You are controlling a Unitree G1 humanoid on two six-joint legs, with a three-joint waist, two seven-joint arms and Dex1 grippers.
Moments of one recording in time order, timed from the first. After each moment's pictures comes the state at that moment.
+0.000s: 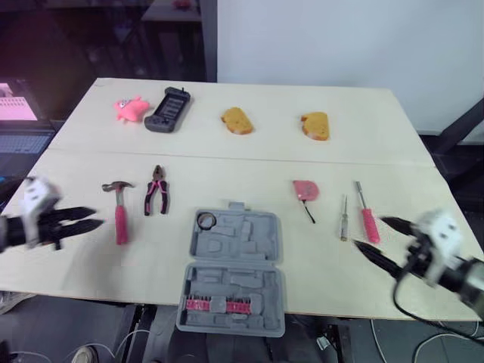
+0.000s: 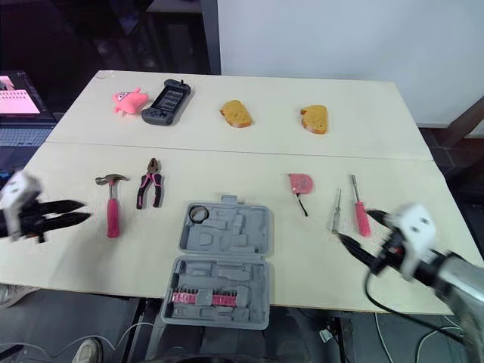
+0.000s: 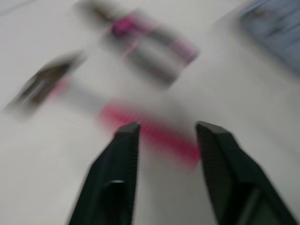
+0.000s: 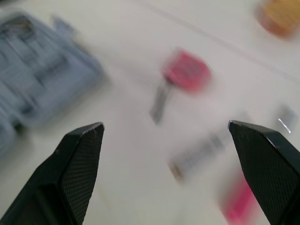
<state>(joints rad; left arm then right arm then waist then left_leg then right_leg) -0.19 1.05 0.34 0.64 -0.31 0.09 -1.31 0.43 -0.72 -0.60 -0.47 0.45 0.45 0.83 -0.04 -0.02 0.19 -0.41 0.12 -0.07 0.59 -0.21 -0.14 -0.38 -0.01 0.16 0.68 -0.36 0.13</state>
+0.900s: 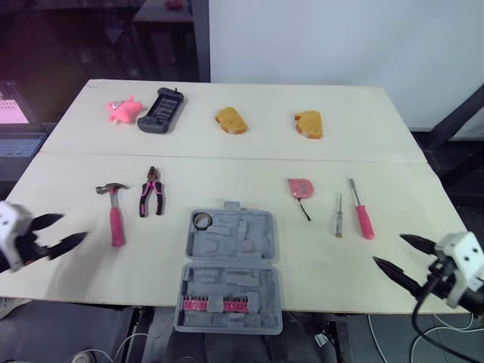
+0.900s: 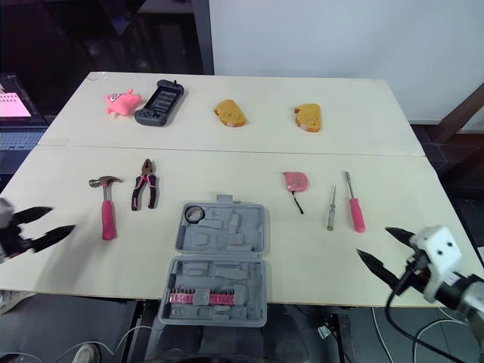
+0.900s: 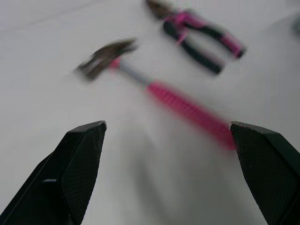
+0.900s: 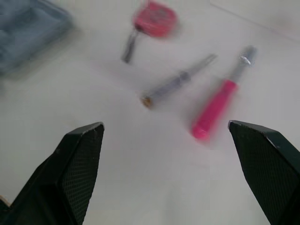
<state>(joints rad) -0.05 0.88 0.42 0.44 -0.40 0.06 -1.17 0.44 -0.69 -0.55 -0.47 0.50 0.39 0.83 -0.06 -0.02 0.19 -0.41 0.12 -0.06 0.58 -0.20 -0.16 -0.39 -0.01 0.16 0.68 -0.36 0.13</state>
